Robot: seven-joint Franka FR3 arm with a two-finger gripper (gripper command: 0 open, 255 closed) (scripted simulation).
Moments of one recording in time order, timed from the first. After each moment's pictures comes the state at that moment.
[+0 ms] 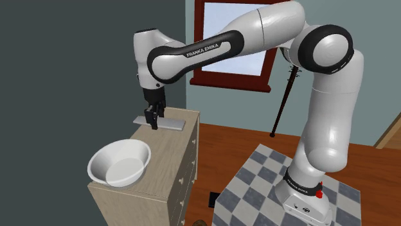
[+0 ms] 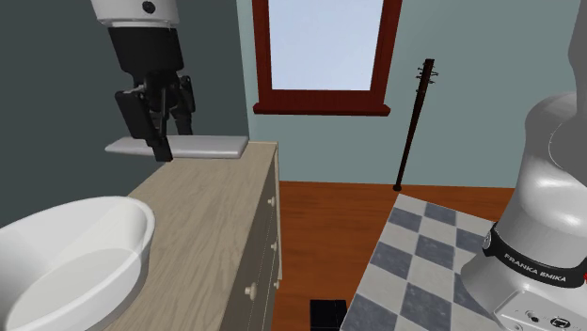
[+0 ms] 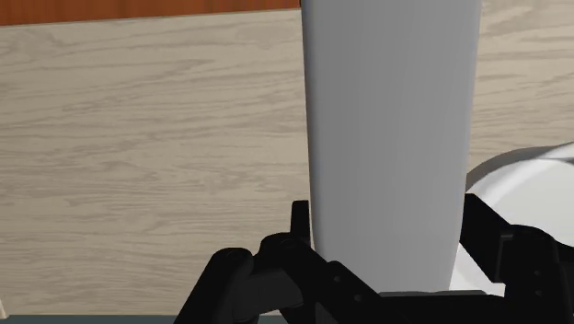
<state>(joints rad) 0.20 0.21 0.35 -1.72 -0.08 1.91 0.03</state>
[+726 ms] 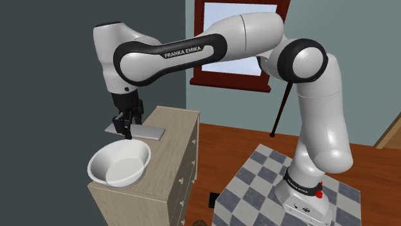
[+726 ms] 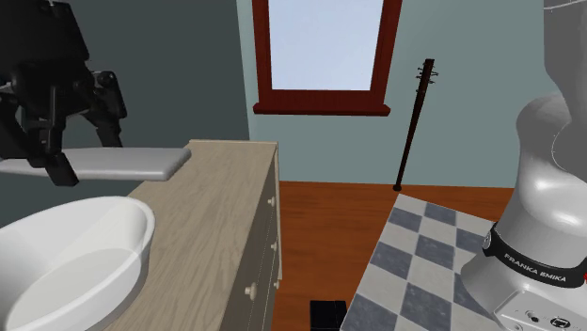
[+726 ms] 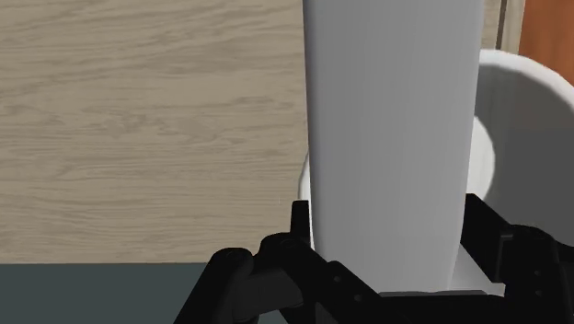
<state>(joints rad) 0.35 0.42 0.39 -1.39 -0.17 1.77 0.20</state>
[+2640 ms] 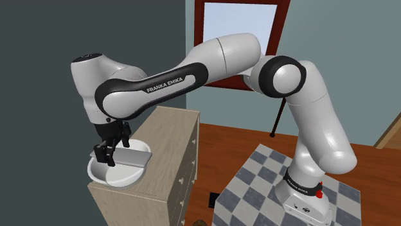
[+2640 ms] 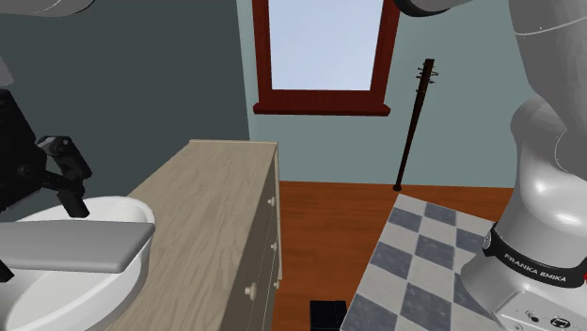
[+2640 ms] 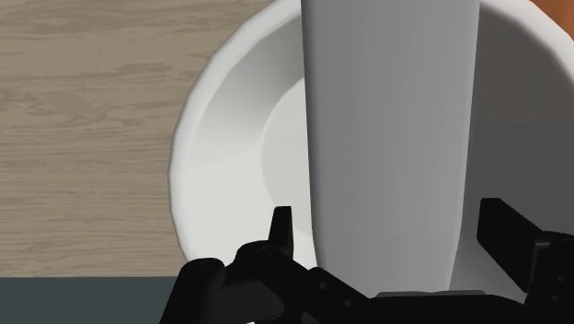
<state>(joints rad) 0.46 0.61 0.39 -1.28 -0.23 1.84 0.31</state>
